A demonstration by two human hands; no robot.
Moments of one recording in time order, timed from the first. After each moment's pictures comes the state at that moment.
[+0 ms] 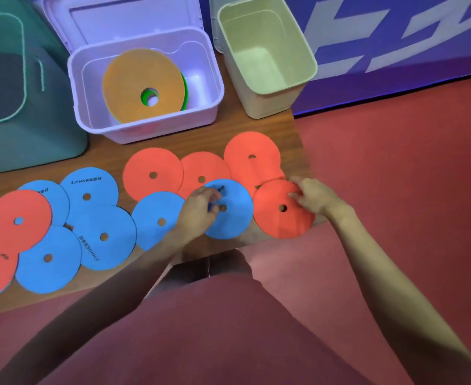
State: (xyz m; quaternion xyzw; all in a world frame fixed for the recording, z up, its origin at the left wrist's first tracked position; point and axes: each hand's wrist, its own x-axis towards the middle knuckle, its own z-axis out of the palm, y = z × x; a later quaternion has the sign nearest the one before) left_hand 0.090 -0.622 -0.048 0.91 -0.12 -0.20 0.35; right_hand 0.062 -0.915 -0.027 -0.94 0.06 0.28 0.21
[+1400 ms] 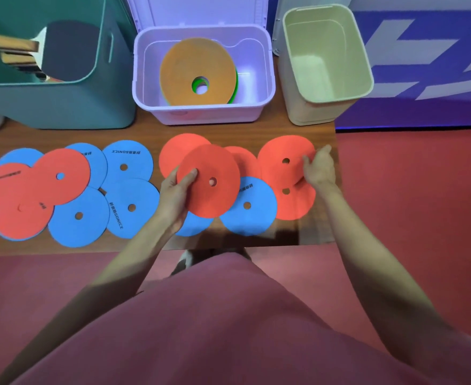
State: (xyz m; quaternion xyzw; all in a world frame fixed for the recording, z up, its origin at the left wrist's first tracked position) left_hand 0.089 -0.563 0.014 0.60 0.28 -0.13 0.74; right_hand 0.135 -0.848 -0.003 -0.92 0.24 0.11 0.29
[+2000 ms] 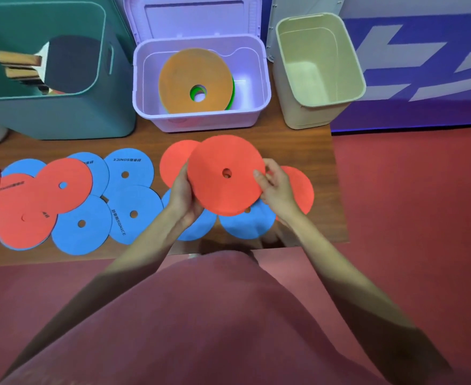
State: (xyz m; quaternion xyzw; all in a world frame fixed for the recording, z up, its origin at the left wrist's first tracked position) left_hand 0.102 -0.586 0.037 0.45 0.30 -0.20 0.81; right_hand 0.087 -0.765 0.013 -0.73 0.09 0.09 0.68
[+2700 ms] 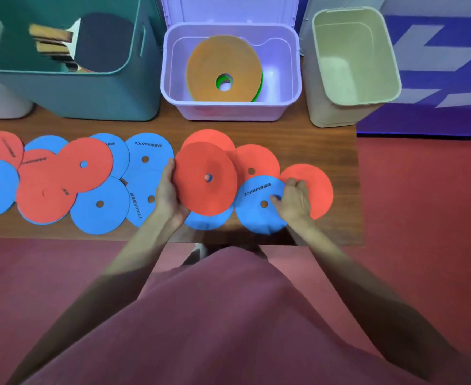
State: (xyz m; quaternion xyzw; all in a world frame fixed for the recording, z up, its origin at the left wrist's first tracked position) left_hand 0.086 -0.521 0.020 0.40 0.39 -0.09 0.83; right_hand 0.082 -0.762 -0.048 -0.95 0.15 0.21 0.20
